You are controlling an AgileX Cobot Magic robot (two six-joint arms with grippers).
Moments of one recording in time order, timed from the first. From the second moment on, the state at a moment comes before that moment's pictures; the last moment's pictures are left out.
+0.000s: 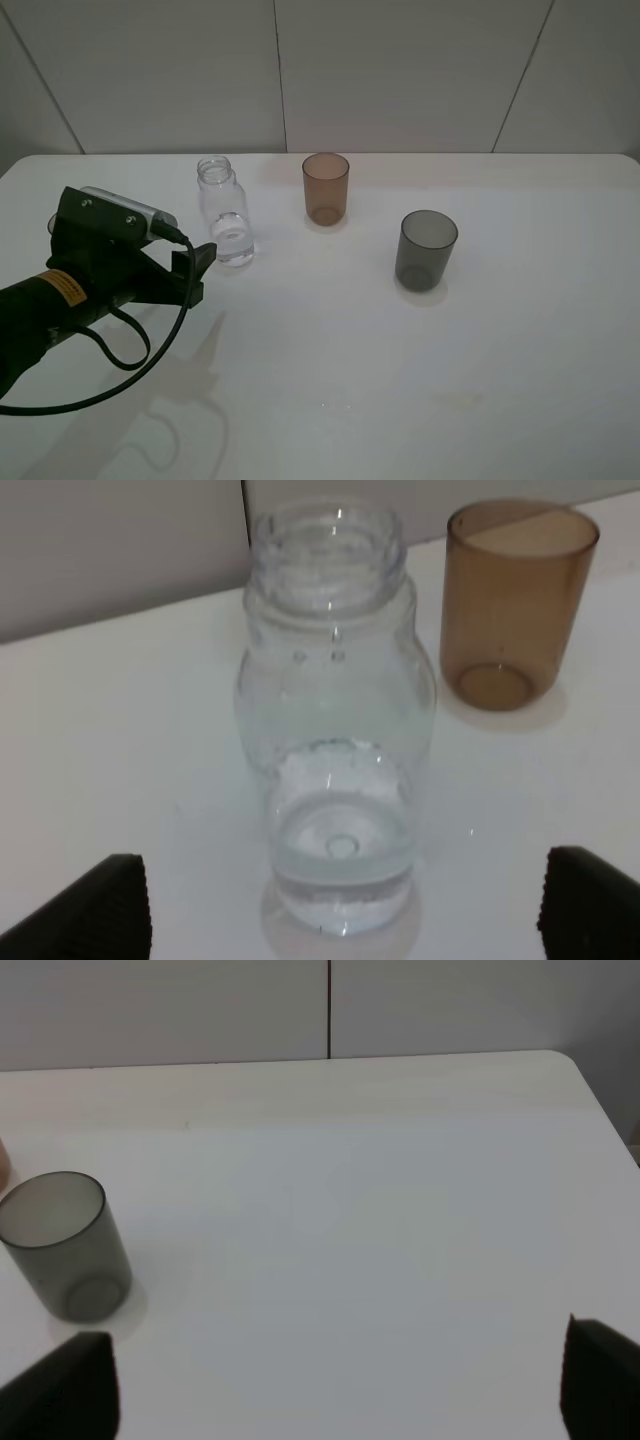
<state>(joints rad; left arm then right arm) -0.55 1.79 -0.20 -0.16 -1.19 0.02 -0.13 0.00 -0.52 0.00 1.06 -0.01</state>
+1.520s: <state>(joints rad) -0.55 2.03 -0.50 -0.19 -1.21 -0.01 -0.13 0.00 -0.52 0.00 1.06 -0.01</state>
